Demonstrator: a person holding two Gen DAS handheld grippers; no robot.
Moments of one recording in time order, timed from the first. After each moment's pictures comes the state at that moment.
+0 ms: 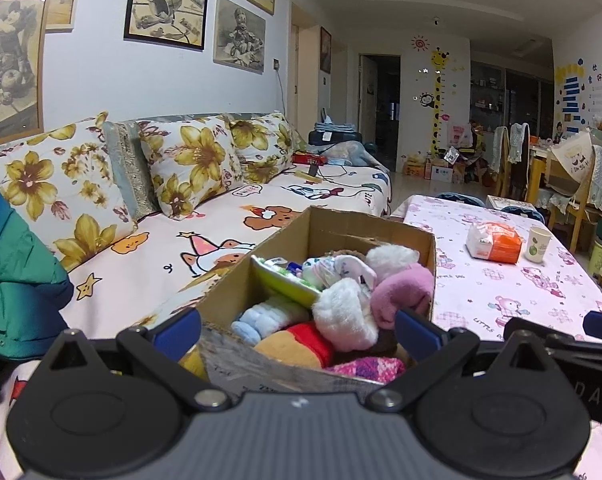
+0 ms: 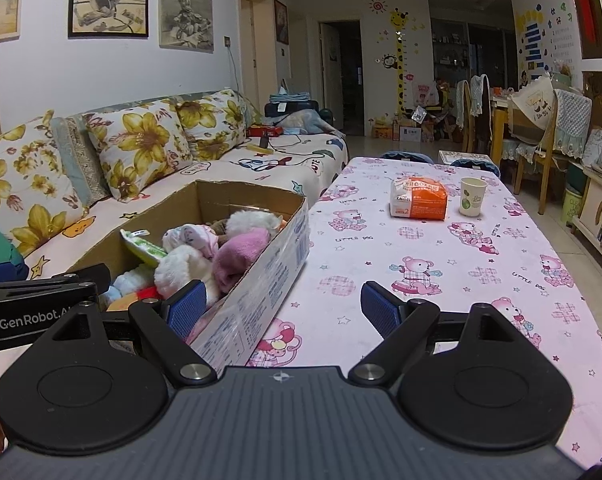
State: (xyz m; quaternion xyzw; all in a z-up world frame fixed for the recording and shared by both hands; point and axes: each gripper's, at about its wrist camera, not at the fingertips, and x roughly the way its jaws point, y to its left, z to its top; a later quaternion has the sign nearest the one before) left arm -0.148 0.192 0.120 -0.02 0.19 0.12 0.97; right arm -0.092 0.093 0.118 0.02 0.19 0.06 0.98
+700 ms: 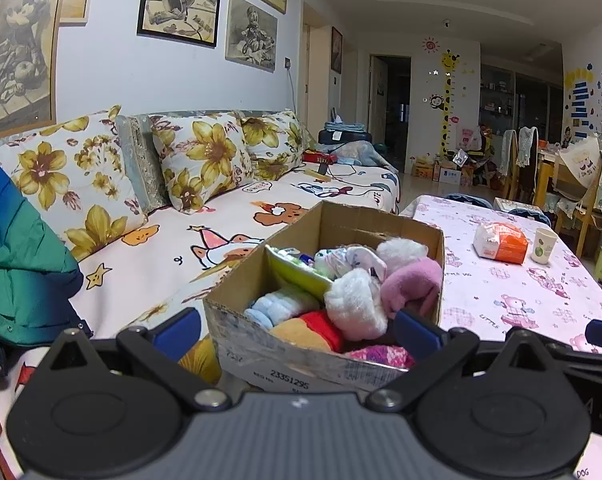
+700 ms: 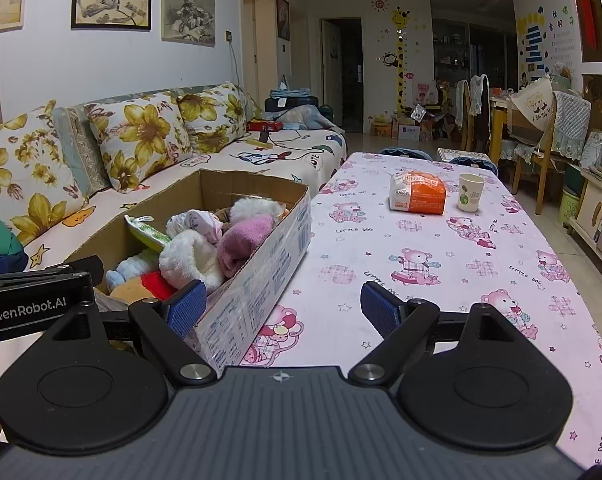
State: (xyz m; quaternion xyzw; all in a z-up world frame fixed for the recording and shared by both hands) left arm -0.158 0.196 0.113 -0.04 0.19 0.13 0.97; right arm -0.091 0.094 0.110 0.01 0.19 0.06 0.98
